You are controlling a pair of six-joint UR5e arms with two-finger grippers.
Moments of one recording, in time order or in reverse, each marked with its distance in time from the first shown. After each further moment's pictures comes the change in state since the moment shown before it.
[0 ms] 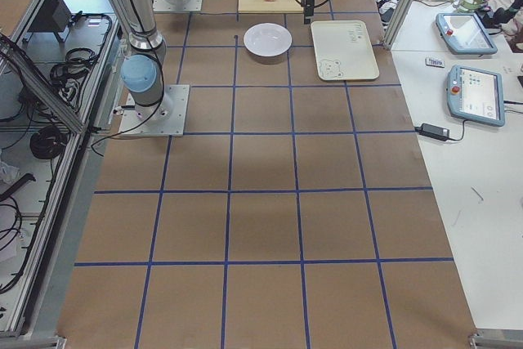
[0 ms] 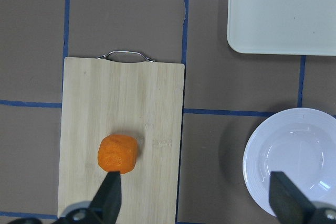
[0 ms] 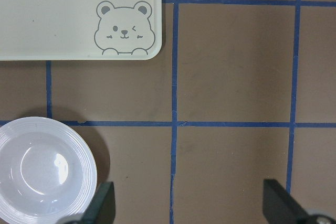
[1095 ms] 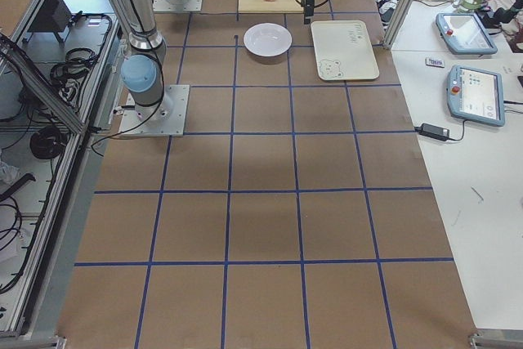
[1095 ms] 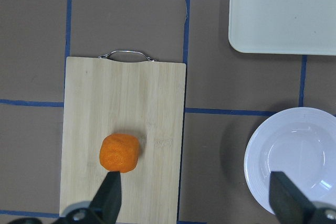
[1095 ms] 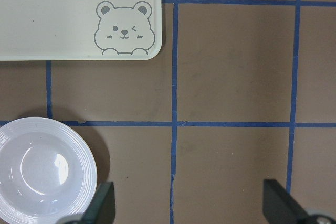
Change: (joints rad) left arm 0.045 0.001 -0.028 -0.051 0.007 0.011; right arm 0.000 0.000 0.000 0.000 0.000 0.001
